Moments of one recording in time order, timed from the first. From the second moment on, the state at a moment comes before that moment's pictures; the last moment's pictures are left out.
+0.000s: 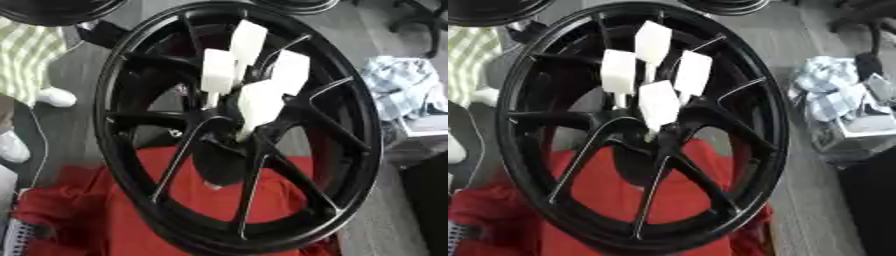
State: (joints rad) left arm -0.15 0.46 0.13 -1.98 0.29 -0.05 0.17; right arm 0.06 -1.20 -0.21 -1.99 -0.16 -0.37 0.00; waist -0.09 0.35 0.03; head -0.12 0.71
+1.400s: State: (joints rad) left arm -0.18 0.46 0.11 -1.98 0.29 -0.04 0.15; right arm -0.10 -1.24 -0.08 -1.99 -0.13 -0.43 0.13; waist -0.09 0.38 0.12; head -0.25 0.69
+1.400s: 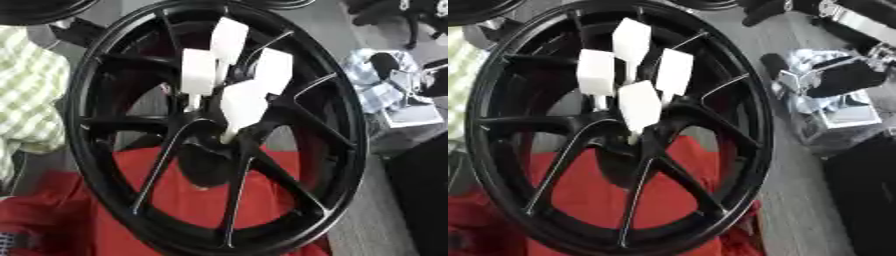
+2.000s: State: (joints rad) left arm -0.21 0.45 0.10 -1.98 0.32 -0.05 0.14; right arm -0.20 -1.24 0.01 -1.99 -0.10 -0.29 0.18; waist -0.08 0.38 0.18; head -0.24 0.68
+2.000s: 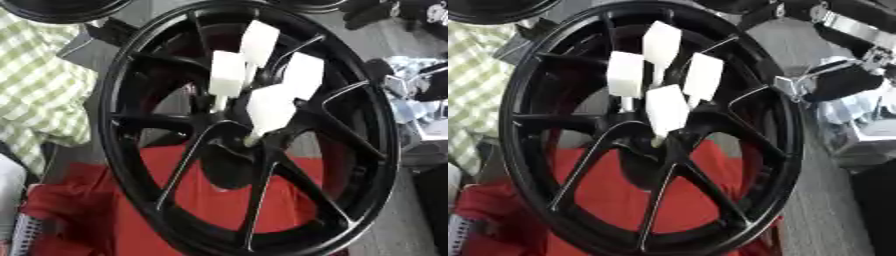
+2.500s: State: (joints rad) left arm -0.21 0.45 0.10 -1.98 0.32 -0.04 0.13; right arm -0.24 -1.23 0.06 -1.99 -0.04 -0.19 0.18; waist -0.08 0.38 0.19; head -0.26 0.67
